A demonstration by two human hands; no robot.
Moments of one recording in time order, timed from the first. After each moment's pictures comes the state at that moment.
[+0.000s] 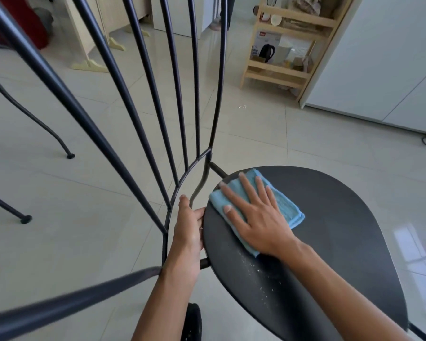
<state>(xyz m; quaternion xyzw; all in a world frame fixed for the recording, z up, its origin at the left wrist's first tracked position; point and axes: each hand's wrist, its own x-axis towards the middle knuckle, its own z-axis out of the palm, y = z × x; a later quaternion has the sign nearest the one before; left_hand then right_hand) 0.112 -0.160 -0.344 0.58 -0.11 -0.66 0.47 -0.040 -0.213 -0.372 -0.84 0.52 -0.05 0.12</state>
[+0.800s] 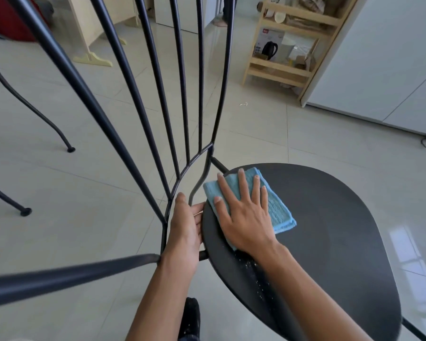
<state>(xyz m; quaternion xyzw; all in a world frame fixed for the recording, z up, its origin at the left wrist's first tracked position) 0.122 -0.155 -0.350 0.55 -0.06 -0.67 0.50 0.000 -0.197 -0.372 -0.80 0.58 -0.07 0.13</state>
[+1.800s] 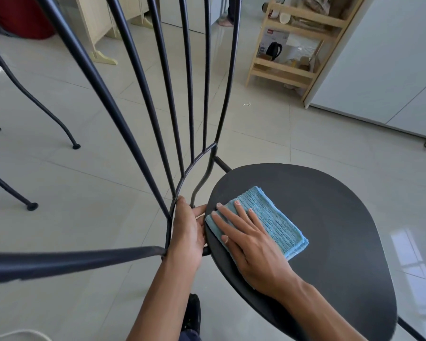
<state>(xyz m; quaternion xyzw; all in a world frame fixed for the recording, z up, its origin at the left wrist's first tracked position) 0.122 -0.149 -0.346 0.54 0.00 -0.69 0.48 -0.037 -0.145 -0.369 -0.89 0.41 -0.09 0.16</state>
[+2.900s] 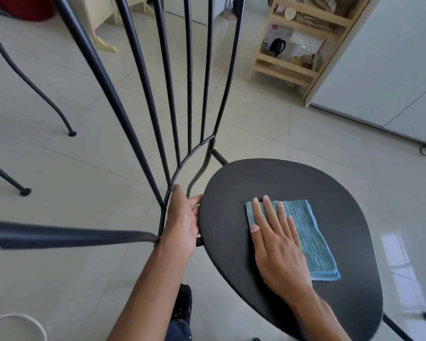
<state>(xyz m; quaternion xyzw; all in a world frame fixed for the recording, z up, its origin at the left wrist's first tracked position) 0.121 -0.154 -0.352 0.55 0.00 -0.68 0.50 -0.071 -0.130 -0.370 -0.78 0.60 -0.09 0.14</state>
